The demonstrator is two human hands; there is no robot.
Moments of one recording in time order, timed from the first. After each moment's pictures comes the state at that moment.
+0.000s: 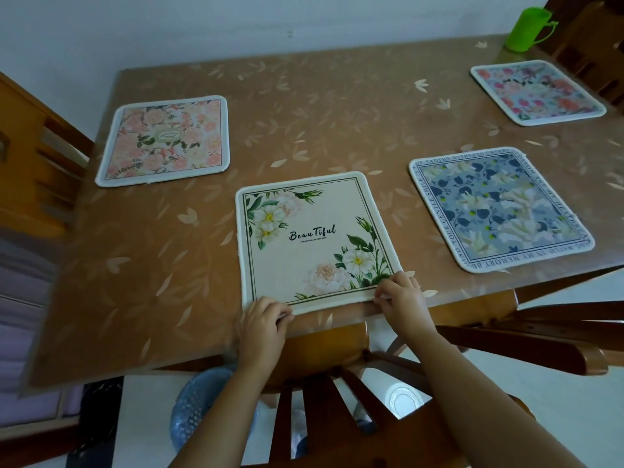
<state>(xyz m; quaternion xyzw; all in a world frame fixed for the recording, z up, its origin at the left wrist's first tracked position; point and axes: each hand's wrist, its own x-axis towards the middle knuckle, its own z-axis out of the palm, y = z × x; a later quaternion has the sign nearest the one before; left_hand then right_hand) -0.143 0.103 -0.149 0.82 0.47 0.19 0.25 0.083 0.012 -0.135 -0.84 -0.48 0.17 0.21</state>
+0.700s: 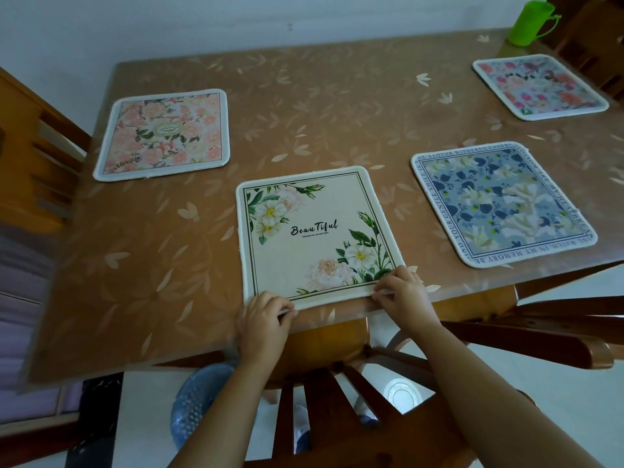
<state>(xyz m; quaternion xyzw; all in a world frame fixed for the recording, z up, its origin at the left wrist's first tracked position) -0.142 0.105 -0.154 0.81 0.49 0.18 0.26 0.084 0.013 -0.136 -0.83 -0.48 0.18 0.21</state>
